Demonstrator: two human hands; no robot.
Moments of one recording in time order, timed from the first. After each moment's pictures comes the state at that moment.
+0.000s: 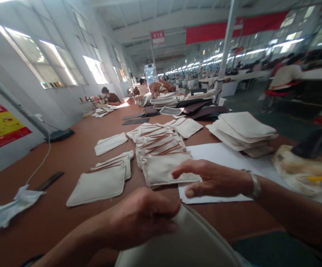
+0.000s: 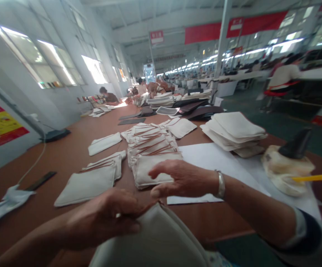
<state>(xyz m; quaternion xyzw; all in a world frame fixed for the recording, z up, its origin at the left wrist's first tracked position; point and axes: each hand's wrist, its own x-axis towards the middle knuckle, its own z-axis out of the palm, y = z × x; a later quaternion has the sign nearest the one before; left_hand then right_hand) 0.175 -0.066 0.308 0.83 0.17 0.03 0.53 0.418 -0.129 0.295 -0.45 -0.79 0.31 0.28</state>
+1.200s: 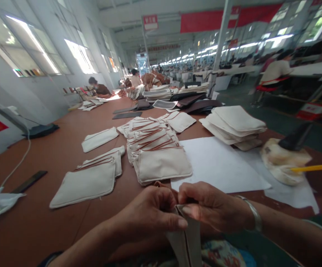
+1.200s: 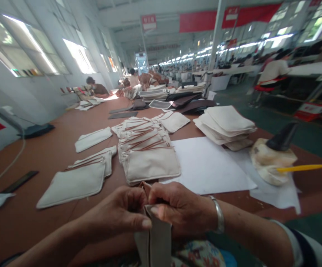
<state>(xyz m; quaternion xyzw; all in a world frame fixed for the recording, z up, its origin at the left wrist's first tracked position) 0.213 -0.066 0.255 0.64 0.18 0.00 0.75 0.404 -0.168 0.246 -0.43 -0.70 0.42 0.38</state>
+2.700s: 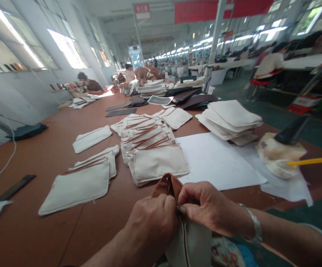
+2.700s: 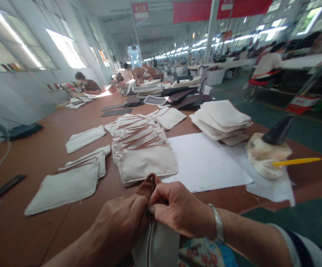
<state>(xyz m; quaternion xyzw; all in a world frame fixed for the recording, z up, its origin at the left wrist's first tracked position) 0.224 -0.079 0.215 0.98 0.12 0.17 0.02 0.404 -0.170 0.213 -0.59 -0.56 0.41 0.40</state>
